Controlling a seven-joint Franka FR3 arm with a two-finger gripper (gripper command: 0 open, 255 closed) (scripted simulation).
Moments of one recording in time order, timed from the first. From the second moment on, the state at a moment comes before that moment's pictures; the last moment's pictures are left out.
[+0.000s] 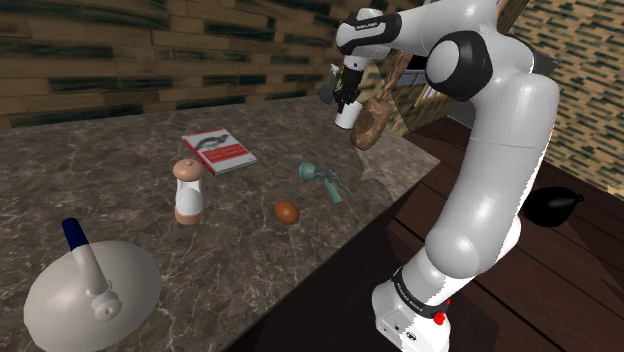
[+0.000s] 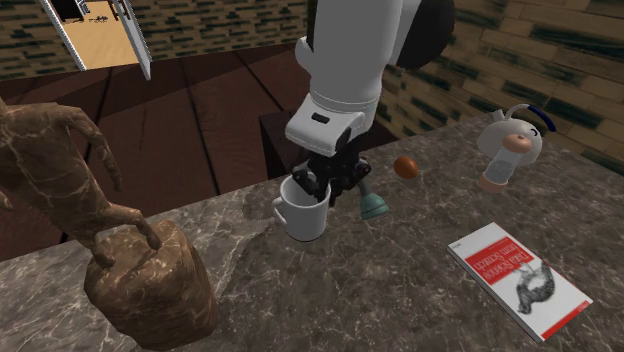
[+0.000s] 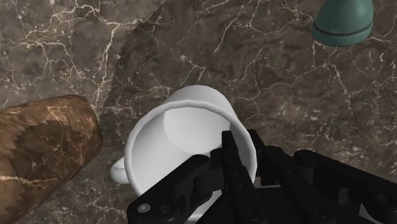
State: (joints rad) arm -0.18 0.40 -0.29 -1.54 0.04 1.89 -0.31
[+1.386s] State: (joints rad) arm 0.13 0.17 -0.13 -1.82 -0.03 1.93 0.17
